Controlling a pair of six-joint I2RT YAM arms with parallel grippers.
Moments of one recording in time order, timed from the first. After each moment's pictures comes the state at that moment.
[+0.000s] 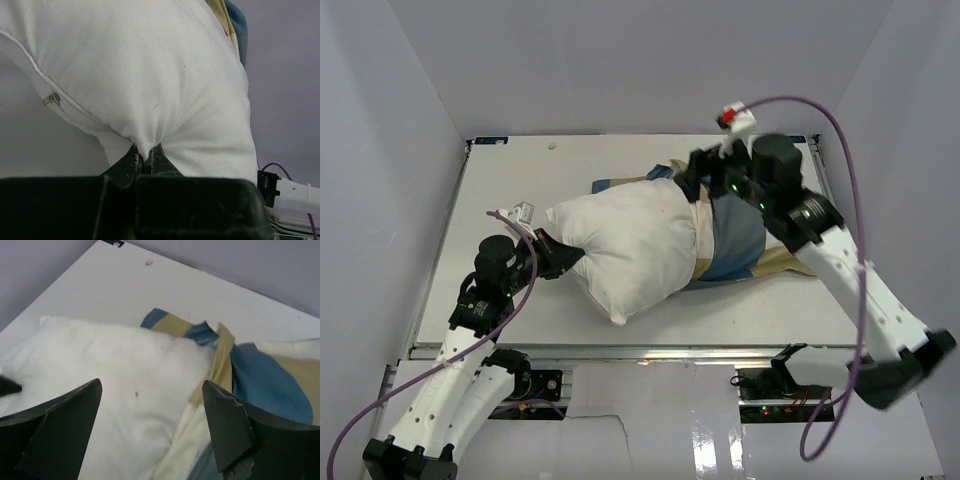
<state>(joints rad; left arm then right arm) -0.30 0.65 0.63 -0.28 0.33 -0.68 0.57 1.31 1.51 -0.44 -0.10 0.10</state>
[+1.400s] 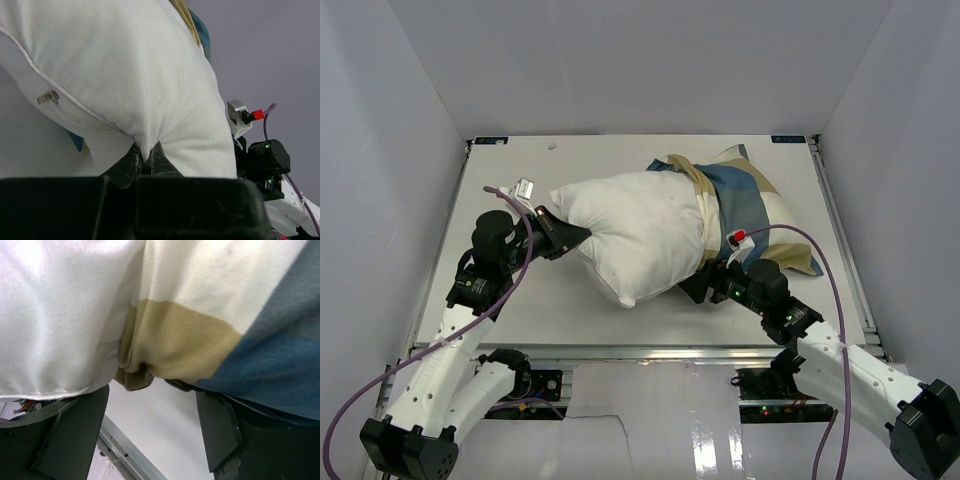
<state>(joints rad) -0.30 0.80 0.82 -0.28 0.40 -0.80 0.65 0.73 0.31 0.10 -0.18 0.53</state>
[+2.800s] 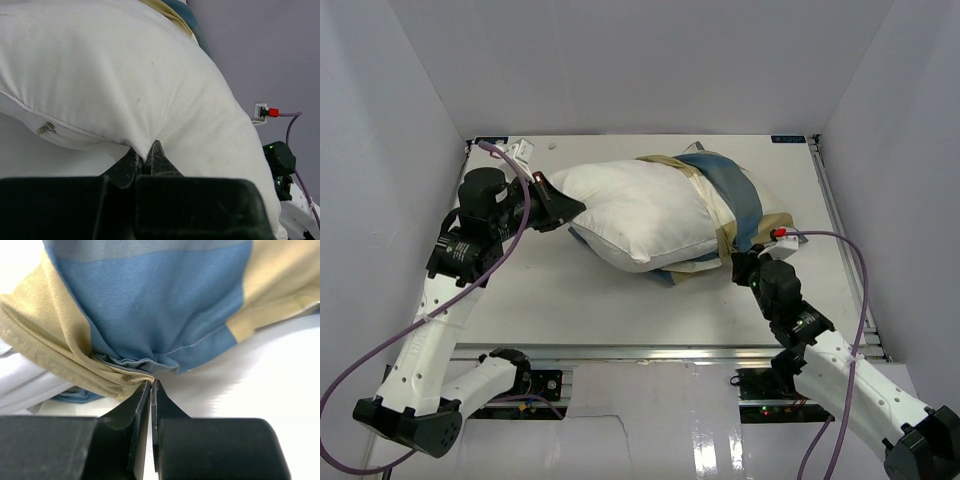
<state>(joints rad) -0.30 0.98 1.25 -0.59 0.37 -0.63 0.58 0.61 0.29 0.03 0.38 0.50</state>
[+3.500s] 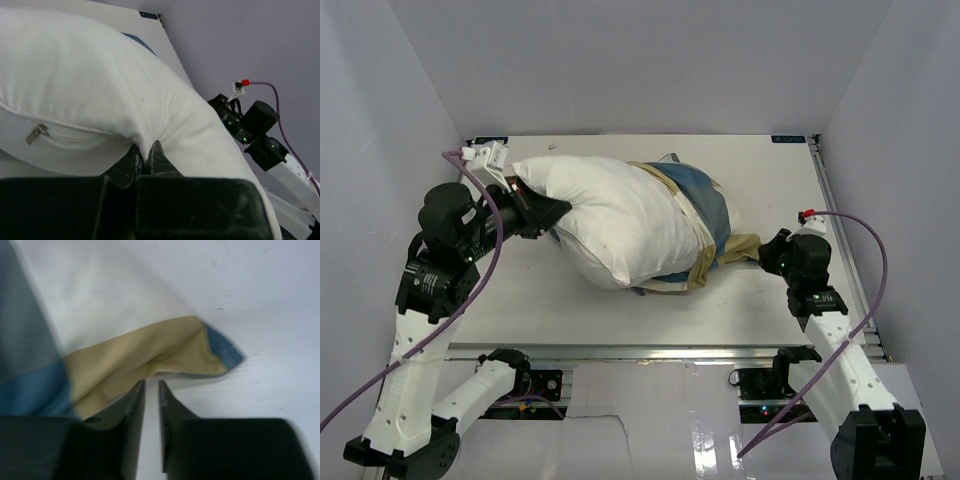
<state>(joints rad) -0.29 0.89 1.38 -0.67 0.37 -0.55 0.07 0.80 0.42 -0.08 0.00 0.38</state>
